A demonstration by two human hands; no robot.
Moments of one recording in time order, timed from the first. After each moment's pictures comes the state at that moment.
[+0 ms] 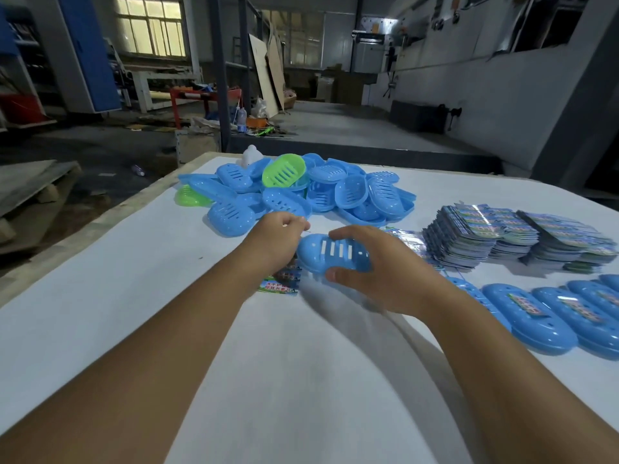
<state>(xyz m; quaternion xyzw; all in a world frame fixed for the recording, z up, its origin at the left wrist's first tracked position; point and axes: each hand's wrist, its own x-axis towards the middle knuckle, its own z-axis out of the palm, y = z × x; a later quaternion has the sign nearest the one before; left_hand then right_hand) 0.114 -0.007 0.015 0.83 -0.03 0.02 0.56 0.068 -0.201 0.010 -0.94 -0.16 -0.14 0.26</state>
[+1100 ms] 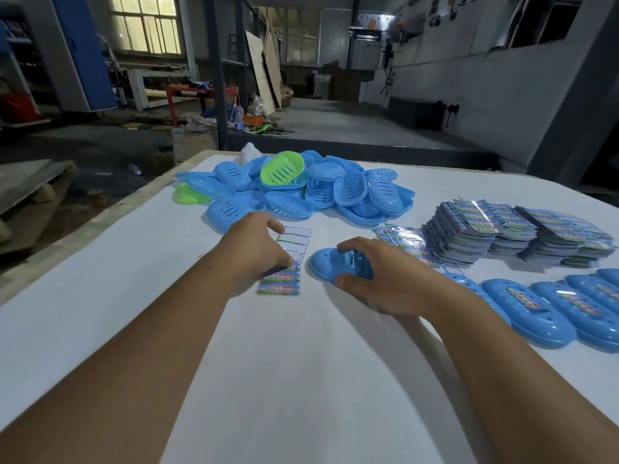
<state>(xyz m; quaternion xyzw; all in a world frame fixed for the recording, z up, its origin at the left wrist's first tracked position) 0.119 0.016 0.011 0.86 0.03 -0.01 0.51 0.069 -0.210 0.004 -0.97 -0.12 -0.06 0.20</state>
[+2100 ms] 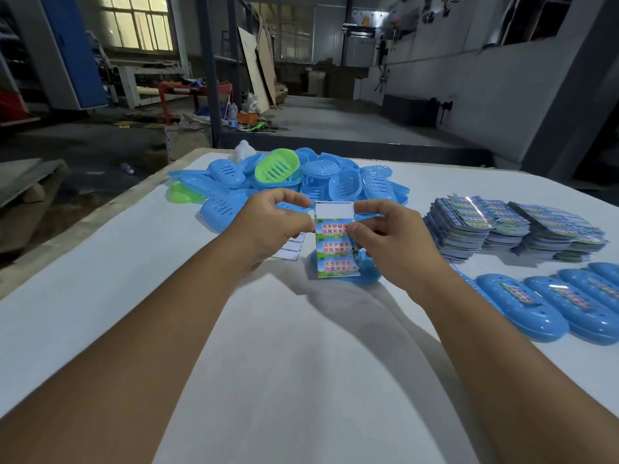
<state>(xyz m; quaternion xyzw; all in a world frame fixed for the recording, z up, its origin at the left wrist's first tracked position) 0.110 0.000 0.034 0.78 -0.12 0.03 0.62 0.070 -0.198 0.022 -0.81 -0.03 -0.16 0.56</state>
